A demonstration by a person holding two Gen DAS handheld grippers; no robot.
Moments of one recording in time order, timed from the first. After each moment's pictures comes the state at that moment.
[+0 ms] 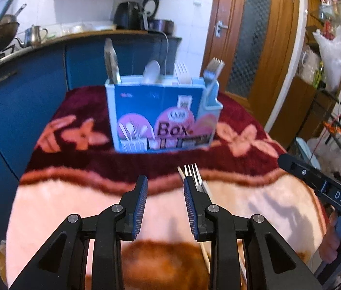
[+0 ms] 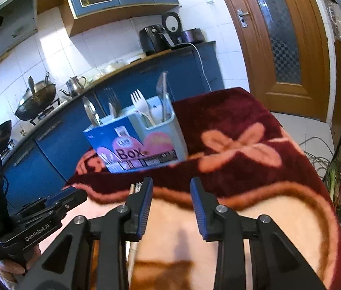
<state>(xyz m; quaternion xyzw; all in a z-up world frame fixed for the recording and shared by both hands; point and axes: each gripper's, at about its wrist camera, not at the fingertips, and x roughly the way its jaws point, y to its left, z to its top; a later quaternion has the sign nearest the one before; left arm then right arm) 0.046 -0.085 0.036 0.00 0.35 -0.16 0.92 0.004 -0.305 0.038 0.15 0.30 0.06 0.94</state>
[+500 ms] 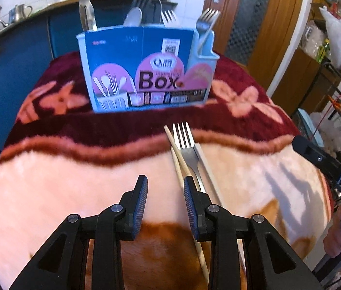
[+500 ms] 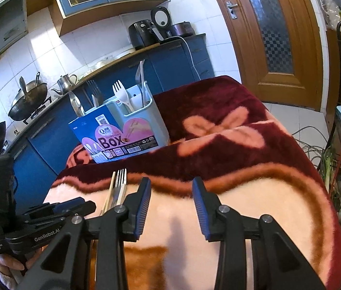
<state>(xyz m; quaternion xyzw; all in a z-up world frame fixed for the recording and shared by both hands) 0.058 -0.110 0.001 0.02 0.45 -0.17 0.88 -0.005 -0.327 0.019 0.16 0.32 0.05 0.93</state>
